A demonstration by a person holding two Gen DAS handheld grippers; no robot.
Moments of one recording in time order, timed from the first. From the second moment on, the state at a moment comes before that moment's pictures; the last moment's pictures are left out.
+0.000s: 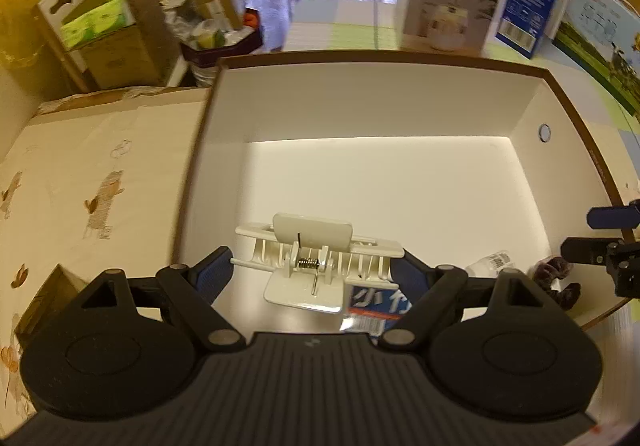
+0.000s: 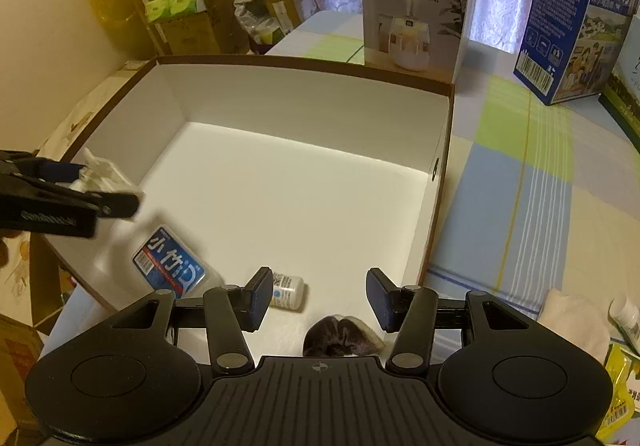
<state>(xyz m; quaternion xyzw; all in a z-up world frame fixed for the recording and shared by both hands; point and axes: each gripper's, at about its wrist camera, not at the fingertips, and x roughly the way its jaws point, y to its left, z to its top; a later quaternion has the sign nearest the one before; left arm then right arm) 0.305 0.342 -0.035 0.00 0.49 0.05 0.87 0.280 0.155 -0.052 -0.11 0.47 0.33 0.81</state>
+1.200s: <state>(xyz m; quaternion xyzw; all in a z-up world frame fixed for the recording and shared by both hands) 0.293 0.325 -0.017 -0.02 0.49 0.06 0.87 0.256 0.139 -0.025 -0.08 0.45 0.36 0.81</state>
